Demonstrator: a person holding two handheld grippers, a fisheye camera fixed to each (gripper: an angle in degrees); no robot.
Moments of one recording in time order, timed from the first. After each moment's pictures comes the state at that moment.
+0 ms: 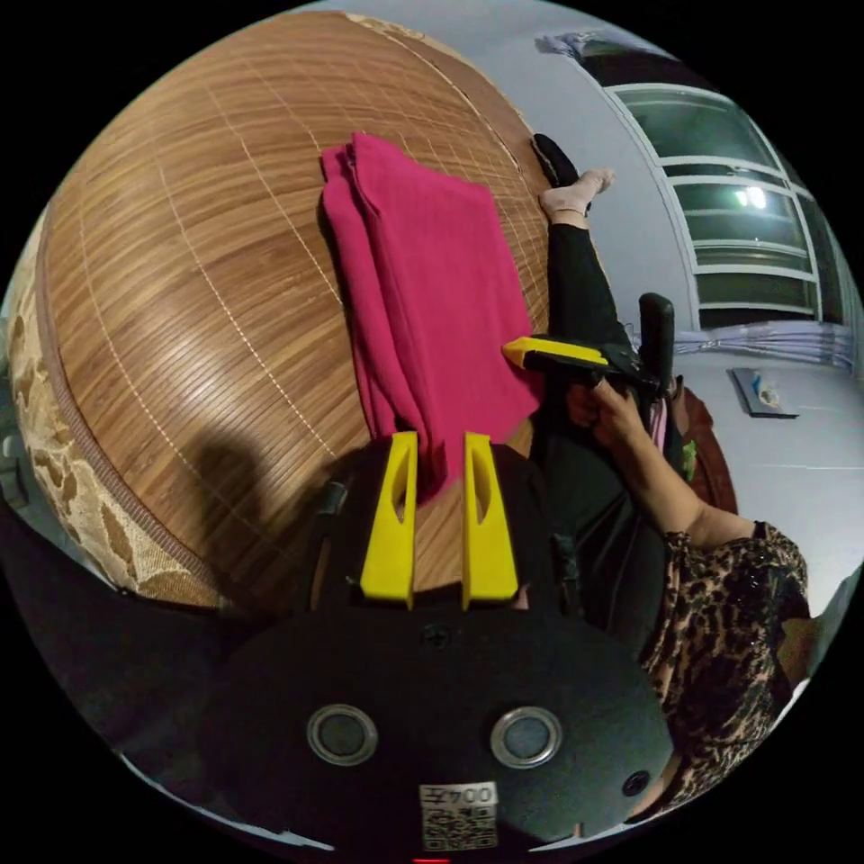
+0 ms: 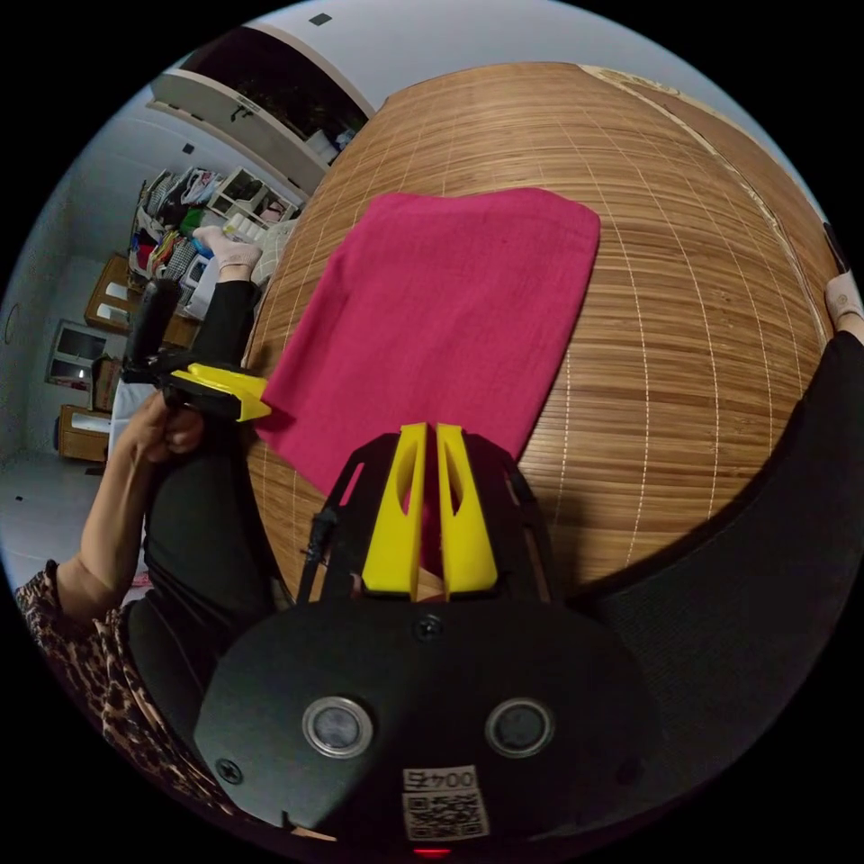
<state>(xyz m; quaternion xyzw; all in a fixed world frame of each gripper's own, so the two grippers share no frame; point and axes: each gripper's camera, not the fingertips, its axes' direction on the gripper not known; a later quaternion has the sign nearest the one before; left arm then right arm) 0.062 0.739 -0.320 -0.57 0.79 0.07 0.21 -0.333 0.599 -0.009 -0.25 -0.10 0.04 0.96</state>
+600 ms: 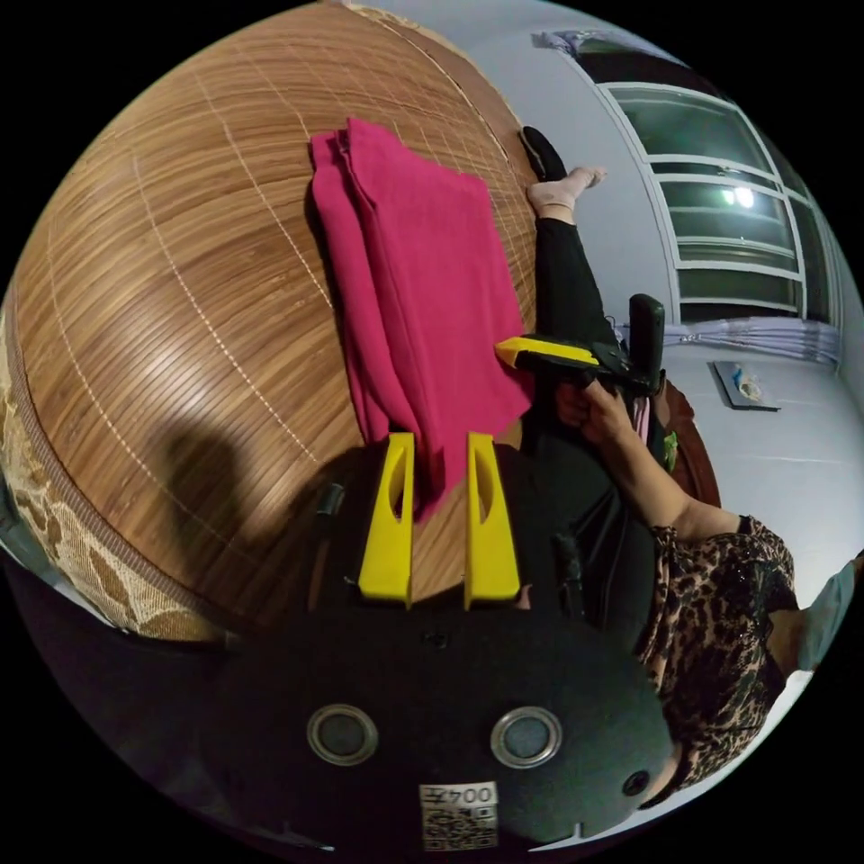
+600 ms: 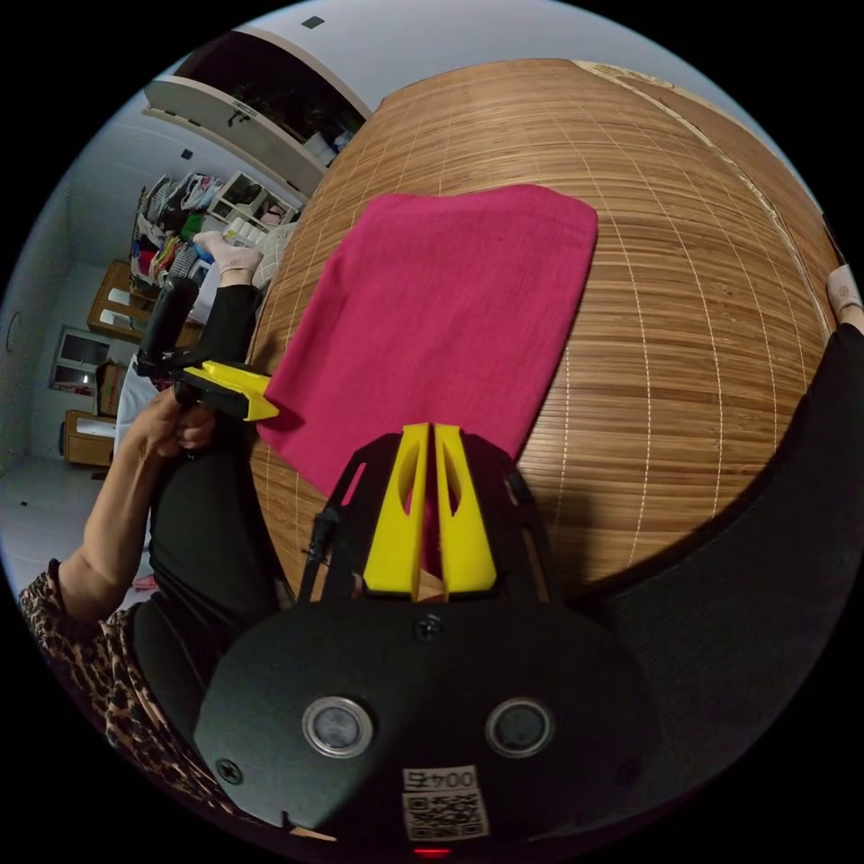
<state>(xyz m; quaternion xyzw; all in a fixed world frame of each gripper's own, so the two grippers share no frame) 0.105 0.742 -0.309 -0.55 0.81 0.07 0.19 -0.323 0.595 -0.010 -0.25 -0.11 0.05 0.96</state>
